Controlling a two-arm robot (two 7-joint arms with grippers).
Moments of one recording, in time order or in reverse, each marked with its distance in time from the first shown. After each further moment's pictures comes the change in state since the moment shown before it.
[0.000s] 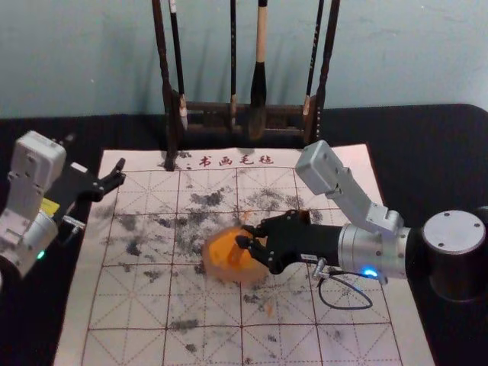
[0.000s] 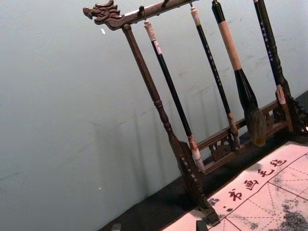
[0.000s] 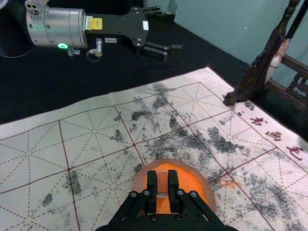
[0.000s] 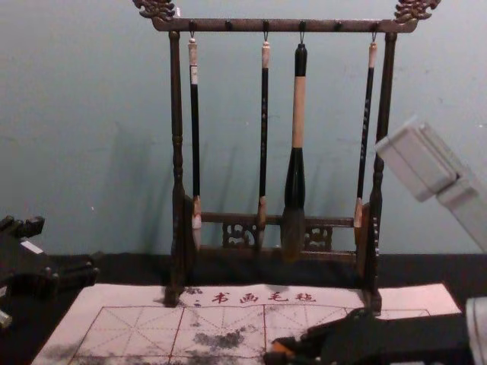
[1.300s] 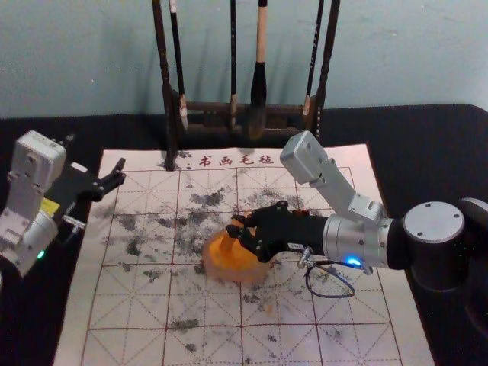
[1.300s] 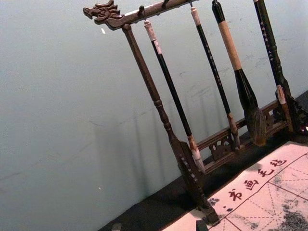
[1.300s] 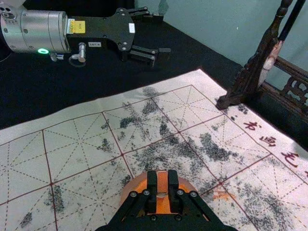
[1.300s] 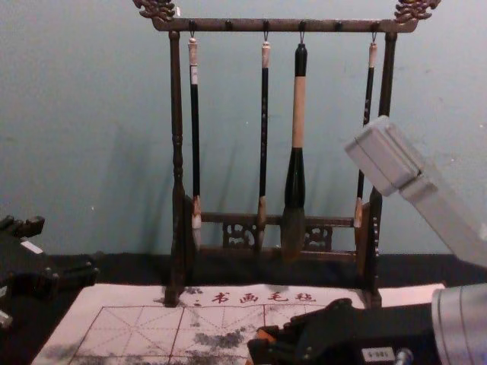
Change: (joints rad) left arm 0.000 0.000 0.000 0.000 0.000 0.000 0.000; right arm 0.047 -0.060 -0.016 0.067 -0.016 0.012 -0.025
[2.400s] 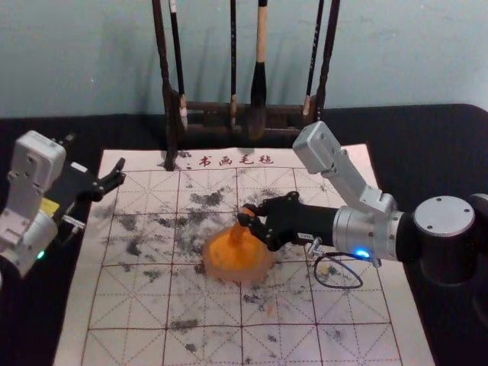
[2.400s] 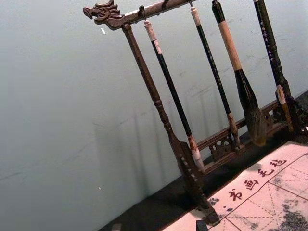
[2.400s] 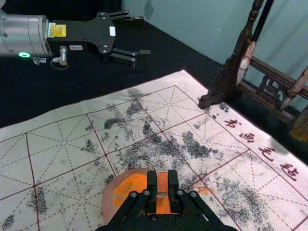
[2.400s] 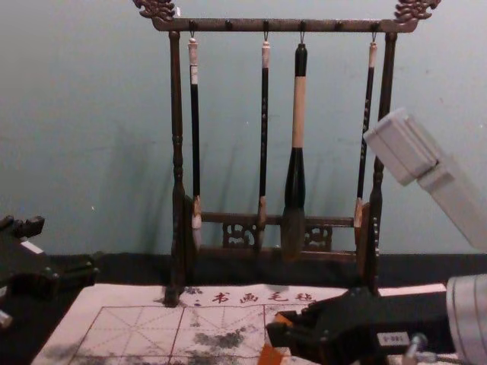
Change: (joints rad) left arm 0.000 0.000 0.000 0.000 0.000 0.000 0.000; right arm 0.001 0.005 0.032 0.014 0.005 -0.007 -0.010
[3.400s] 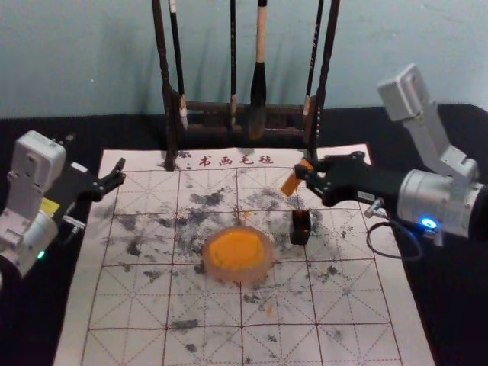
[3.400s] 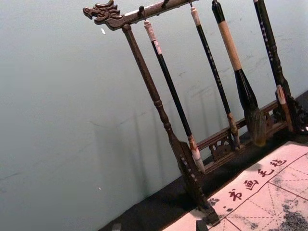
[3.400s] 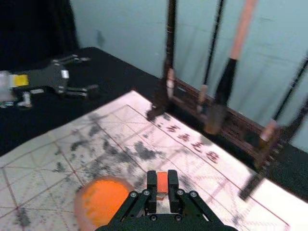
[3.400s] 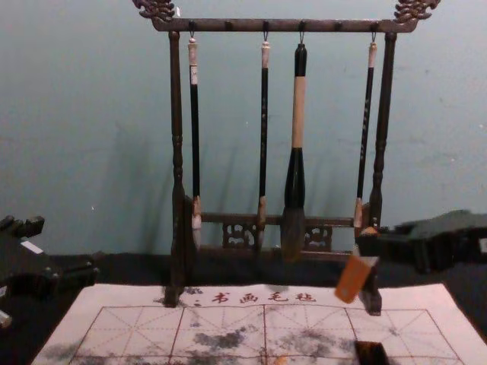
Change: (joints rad) left arm 0.000 0.000 0.000 0.000 0.000 0.000 0.000; right arm -0.102 0.140 0.179 -0.240 0.175 0.137 -0.135
